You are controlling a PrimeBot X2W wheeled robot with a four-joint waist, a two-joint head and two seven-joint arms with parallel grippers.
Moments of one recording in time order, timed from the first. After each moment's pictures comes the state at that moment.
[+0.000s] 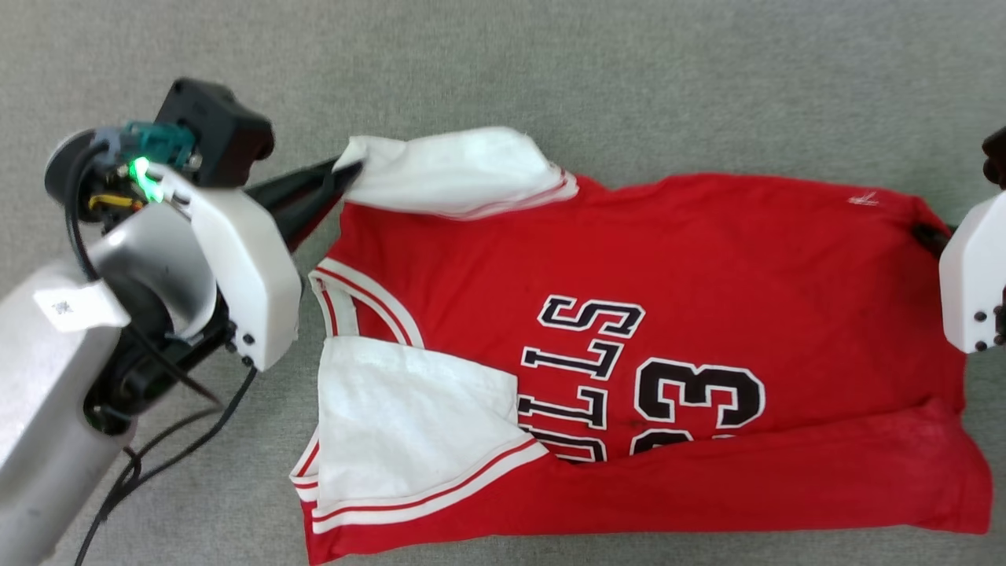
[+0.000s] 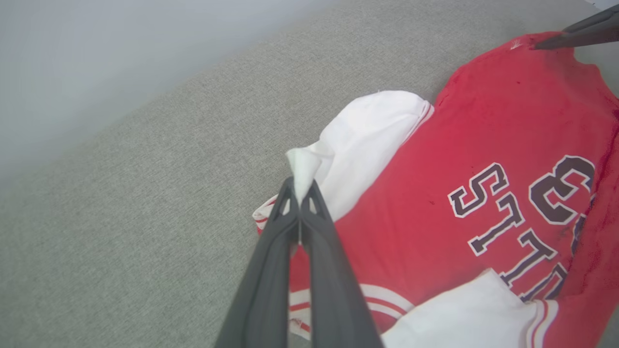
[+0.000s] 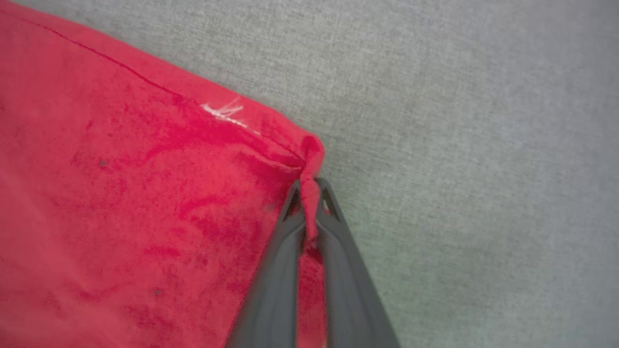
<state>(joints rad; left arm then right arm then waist) -0.76 0.76 -0.60 -0.16 -0.81 -0.09 0.47 -0.58 -0.58 0.21 0.16 0.49 0.13 0.80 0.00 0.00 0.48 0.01</state>
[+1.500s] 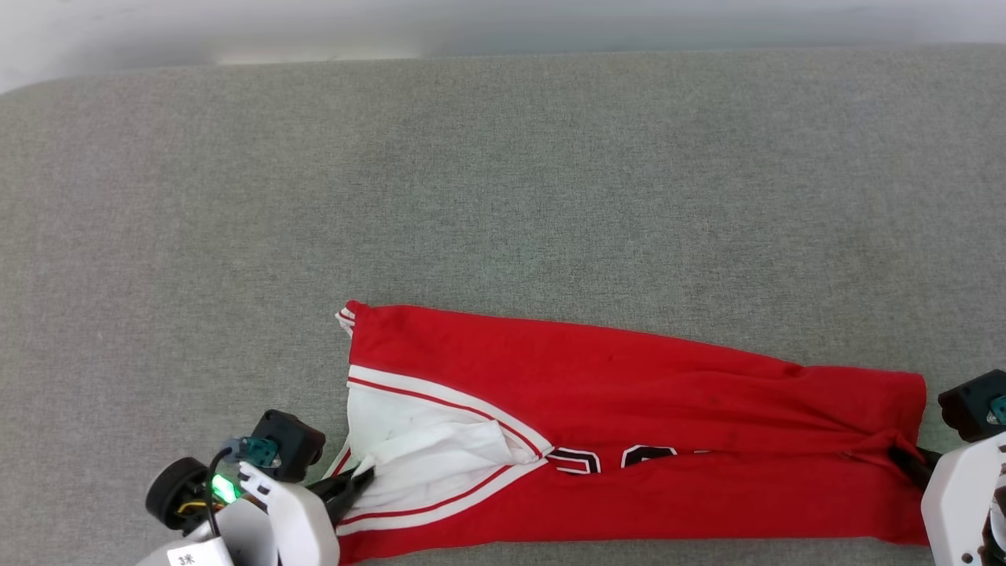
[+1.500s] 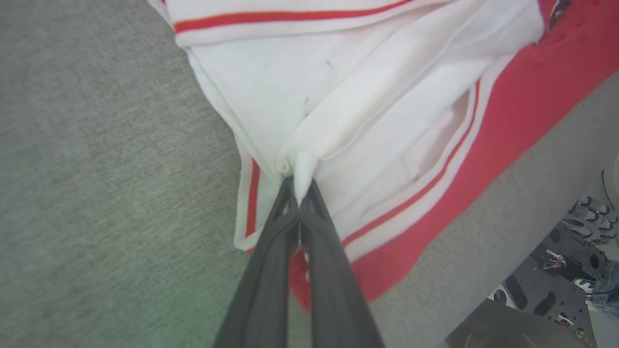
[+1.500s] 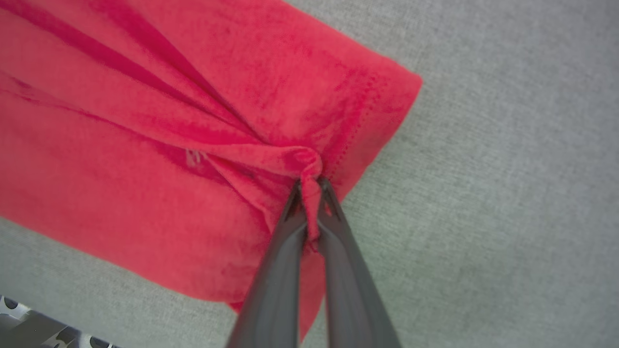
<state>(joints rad) -0.25 0.77 -0.76 -0.04 -0.78 -0.01 0.31 -0.06 -0.70 0.25 0.03 0.52 0.13 0.55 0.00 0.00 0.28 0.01</state>
